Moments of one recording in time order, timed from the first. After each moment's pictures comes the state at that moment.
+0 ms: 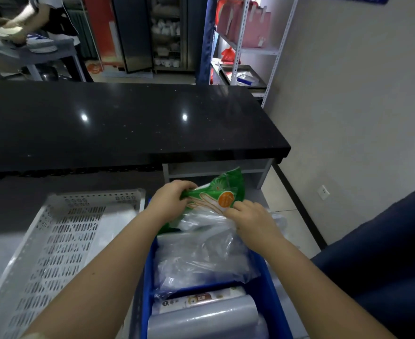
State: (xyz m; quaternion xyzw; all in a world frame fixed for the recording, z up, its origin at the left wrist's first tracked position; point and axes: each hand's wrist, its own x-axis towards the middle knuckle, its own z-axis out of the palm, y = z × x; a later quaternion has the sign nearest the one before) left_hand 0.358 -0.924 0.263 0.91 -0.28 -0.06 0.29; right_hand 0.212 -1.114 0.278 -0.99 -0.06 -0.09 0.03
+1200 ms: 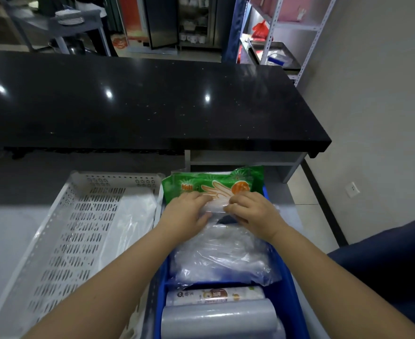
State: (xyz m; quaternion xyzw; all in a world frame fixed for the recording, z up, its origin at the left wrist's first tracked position) left_hand 0.322 -0.898 0.230 0.93 -0.33 -0.03 0.18; right_hand 0.268 -1.122 0.227 -0.94 -0.28 -0.19 0.09
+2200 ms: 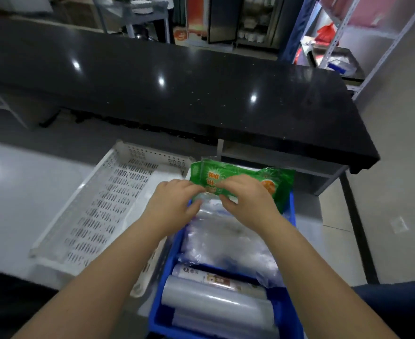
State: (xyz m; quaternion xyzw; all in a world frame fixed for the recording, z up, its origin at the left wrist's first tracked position) left_hand 0.275 -0.843 0.269 0.96 -0.21 0.04 0.15; right_hand 0.273 -1.050 0.287 -0.94 -0.24 -0.11 0.22
